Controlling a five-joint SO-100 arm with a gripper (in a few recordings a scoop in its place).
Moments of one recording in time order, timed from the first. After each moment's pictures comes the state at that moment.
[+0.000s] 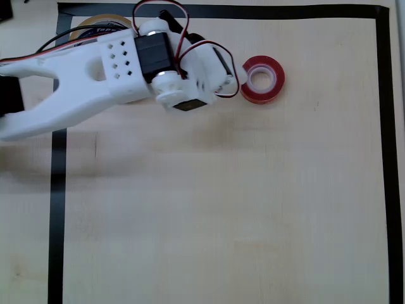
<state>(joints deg) -13.7 42.2 35.1 77.9 -15.5</state>
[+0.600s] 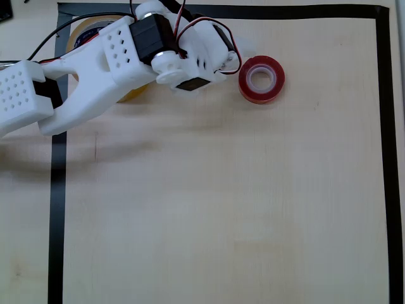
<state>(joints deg) -17.4 18.9 -6.2 90.2 -15.5</state>
